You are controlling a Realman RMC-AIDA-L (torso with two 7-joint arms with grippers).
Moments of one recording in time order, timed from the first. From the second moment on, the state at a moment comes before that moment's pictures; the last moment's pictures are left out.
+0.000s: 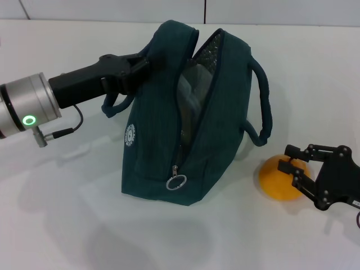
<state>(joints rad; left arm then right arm) -0.49 -2.07 0.80 0.57 1.58 1.51 -1.48 0.33 2.01 -1.34 -0.31 -1.12 -1.50 0.61</state>
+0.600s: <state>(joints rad) -0.49 -2.08 0.80 0.57 1.57 1.51 -1.47 0.34 2.00 -1.34 -0.31 -1.12 -1.51 0.62</state>
